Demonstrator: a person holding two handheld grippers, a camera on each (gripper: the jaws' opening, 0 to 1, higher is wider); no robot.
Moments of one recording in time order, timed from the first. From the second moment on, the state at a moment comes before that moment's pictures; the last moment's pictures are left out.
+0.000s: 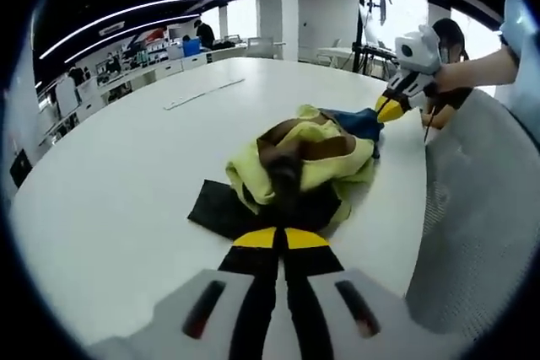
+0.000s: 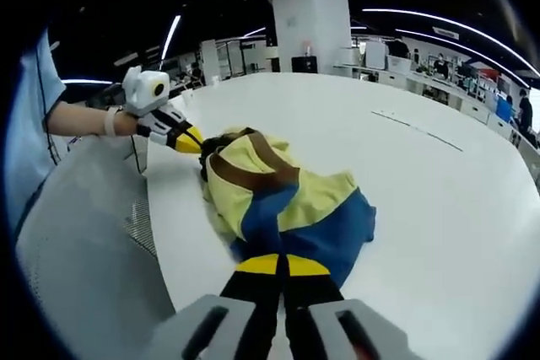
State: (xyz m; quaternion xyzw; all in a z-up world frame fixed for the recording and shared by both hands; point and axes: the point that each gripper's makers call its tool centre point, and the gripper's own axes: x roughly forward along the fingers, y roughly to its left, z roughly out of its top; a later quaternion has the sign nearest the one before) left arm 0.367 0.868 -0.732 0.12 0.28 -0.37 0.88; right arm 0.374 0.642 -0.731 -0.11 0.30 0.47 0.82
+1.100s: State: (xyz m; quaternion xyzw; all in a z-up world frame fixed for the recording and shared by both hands) left arm 0.385 0.908 -0.605 0.04 0.17 -0.32 0.93; right arm 0.414 0.618 -0.586 -0.07 0.14 0.41 0.90
